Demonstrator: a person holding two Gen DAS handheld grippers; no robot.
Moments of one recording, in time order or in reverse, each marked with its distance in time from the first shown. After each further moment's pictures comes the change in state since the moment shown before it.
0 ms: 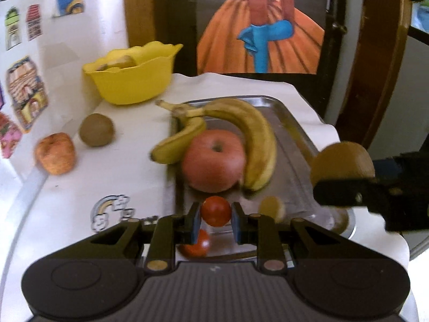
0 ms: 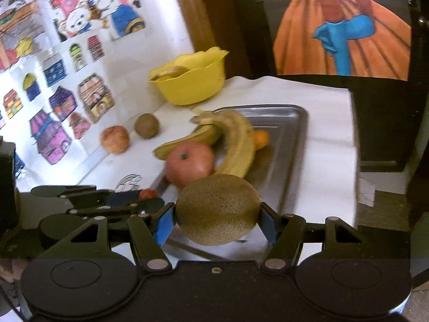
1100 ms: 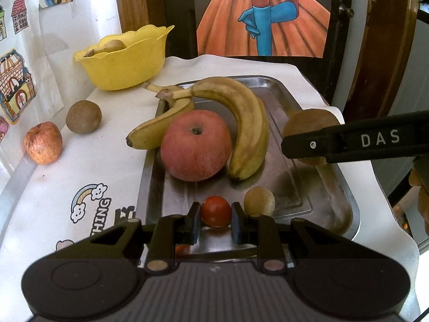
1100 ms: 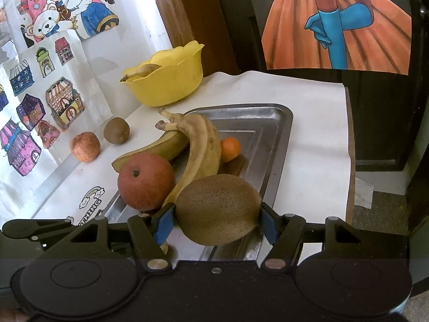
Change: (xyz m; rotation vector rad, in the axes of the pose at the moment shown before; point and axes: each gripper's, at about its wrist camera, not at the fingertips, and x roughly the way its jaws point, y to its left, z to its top) left arm 0.022 -0.023 -0.004 -0.005 0.065 0.049; right arm 0.052 -0.039 0.022 0.008 0.028 -0.005
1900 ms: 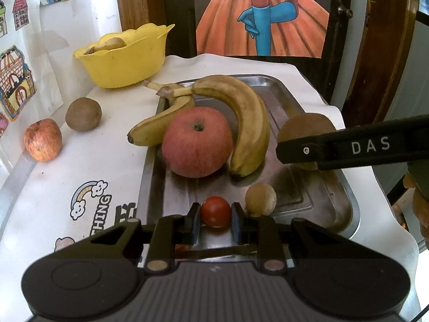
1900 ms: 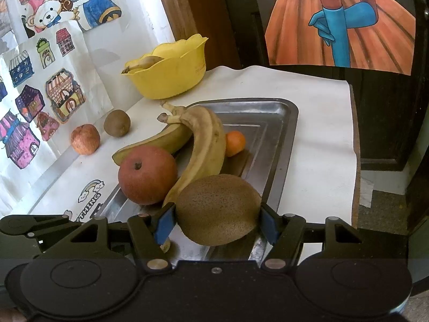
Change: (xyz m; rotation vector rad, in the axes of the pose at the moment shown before) left arm -0.001 0.004 -0.003 -0.003 0.004 -0.015; right arm 0.006 0.006 -0.001 -0.022 0.022 -0.006
